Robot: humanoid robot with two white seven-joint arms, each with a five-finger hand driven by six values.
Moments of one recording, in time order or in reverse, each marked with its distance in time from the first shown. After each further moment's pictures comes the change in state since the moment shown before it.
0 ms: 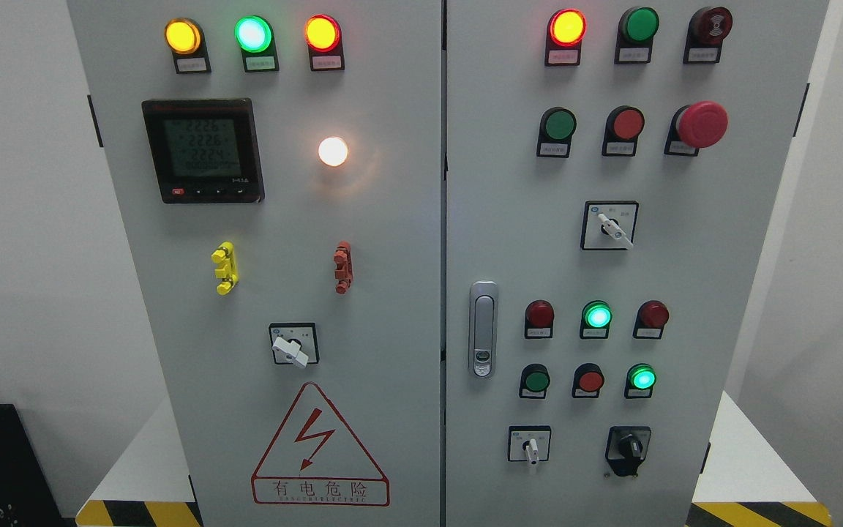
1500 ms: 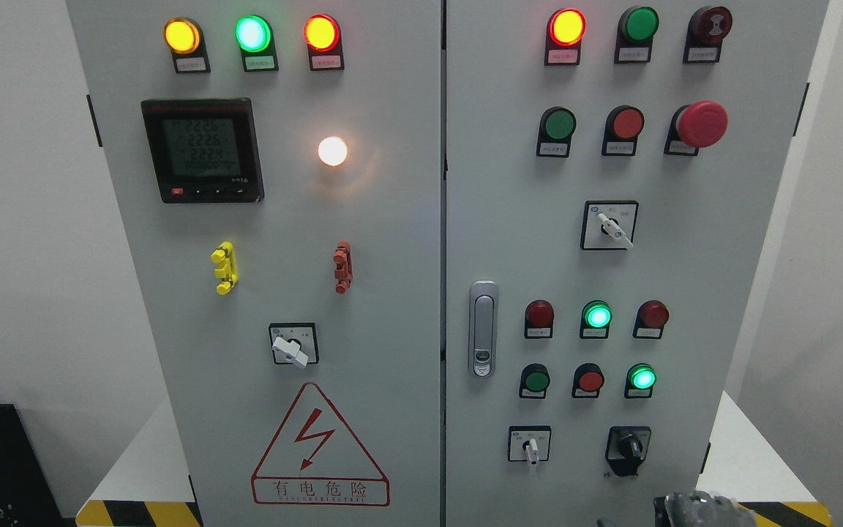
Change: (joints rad) left arm -0.001 0.000 0.000 0.000 -0.001 0.001 0.000; right arm -0.155 0.010 0.232 0.098 0.296 0.345 -0.027
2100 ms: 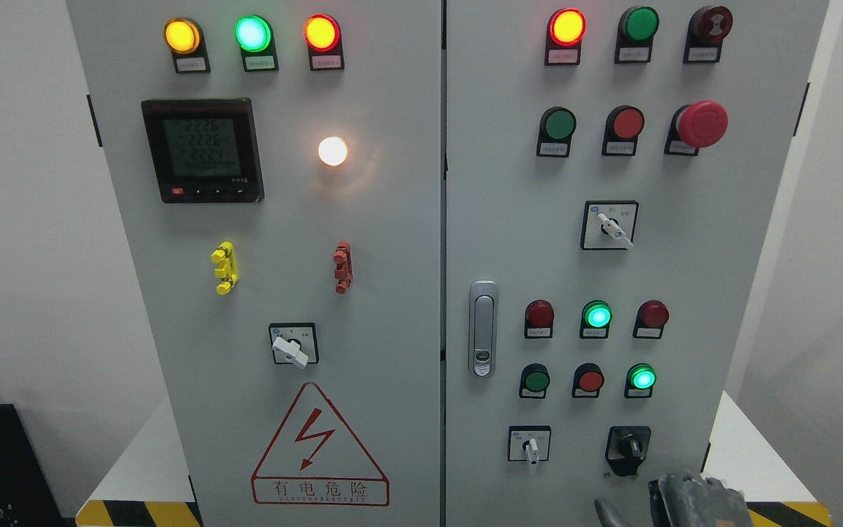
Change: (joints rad) left arm 0.000 0.000 0.000 0.000 0.001 0.000 0.000; right arm -0.070 0.000 -0.028 0.081 -0.004 -0.011 0.027
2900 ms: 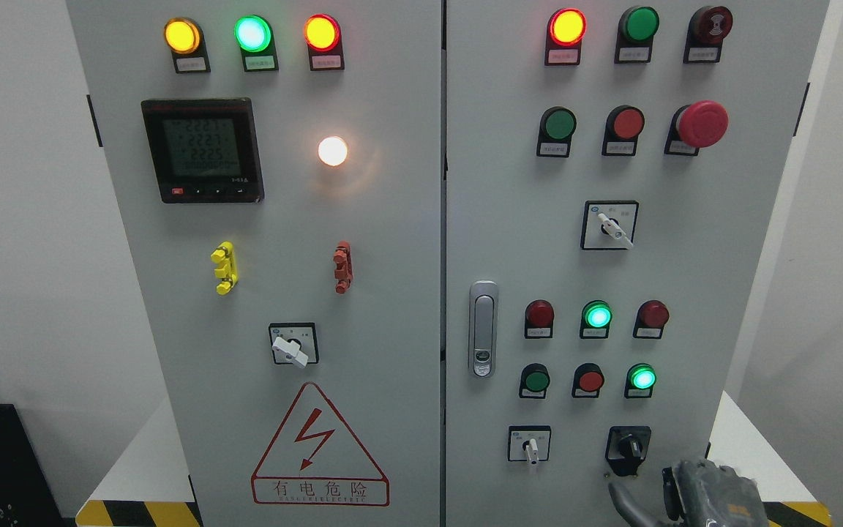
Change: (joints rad) left arm 0.000 0.000 0.000 0.000 0.000 0.000 0.000; right arm -0.051 -0.003 -0.027 0.051 -0.001 0.009 0.005
